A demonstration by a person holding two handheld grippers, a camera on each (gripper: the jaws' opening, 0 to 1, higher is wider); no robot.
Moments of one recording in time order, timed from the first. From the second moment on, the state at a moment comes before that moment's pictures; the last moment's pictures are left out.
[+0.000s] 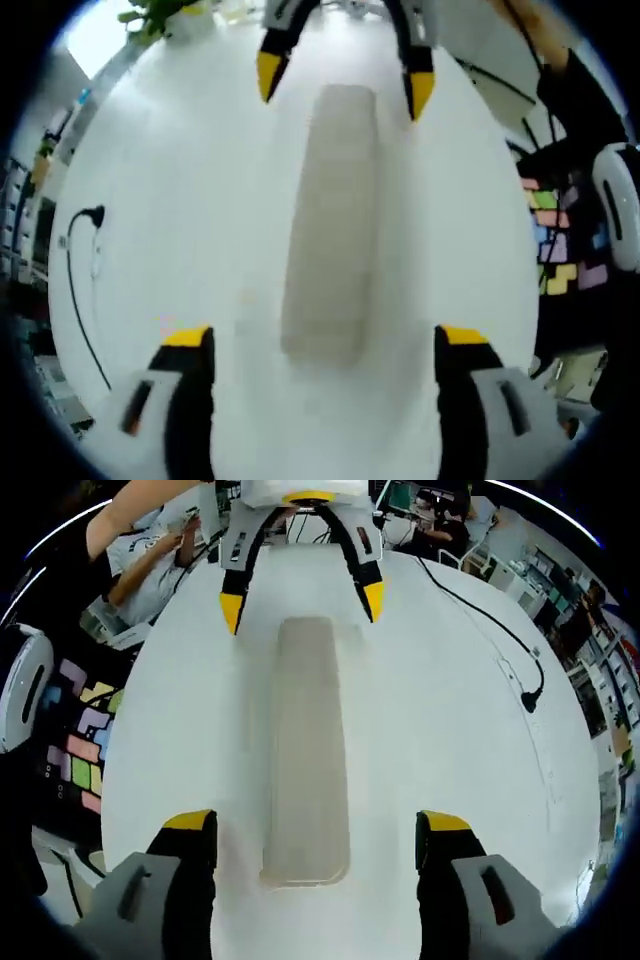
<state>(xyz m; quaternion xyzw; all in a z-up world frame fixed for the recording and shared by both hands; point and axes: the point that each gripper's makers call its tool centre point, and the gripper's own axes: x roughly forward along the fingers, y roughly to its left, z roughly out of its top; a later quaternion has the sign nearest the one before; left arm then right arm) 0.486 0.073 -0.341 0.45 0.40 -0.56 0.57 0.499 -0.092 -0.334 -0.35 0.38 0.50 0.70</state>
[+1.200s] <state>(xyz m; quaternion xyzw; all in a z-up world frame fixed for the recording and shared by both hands) 0.469 0.163 -0.218 0.05 0.03 -0.34 0.94 0.438 -0.185 -0.218 -0.05 -0.01 0.23 0.97</state>
